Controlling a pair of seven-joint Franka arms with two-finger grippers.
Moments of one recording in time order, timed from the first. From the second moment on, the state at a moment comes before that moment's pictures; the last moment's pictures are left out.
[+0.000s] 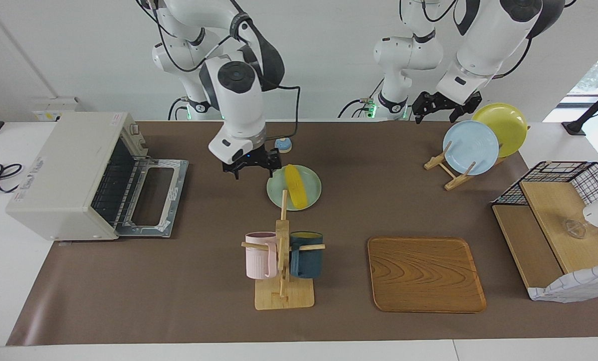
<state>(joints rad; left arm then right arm) -0.22 -0.09 0.00 -1.67 -0.04 1.41 -0.17 0.48 0.30 0.02 -1.58 0.01 1.80 0.50</state>
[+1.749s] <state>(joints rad) -0.17 -0.01 -0.04 -1.62 -0.06 1.46 -0.17 0.76 0.48 0.02 -1.72 -0.07 2.12 0.65</state>
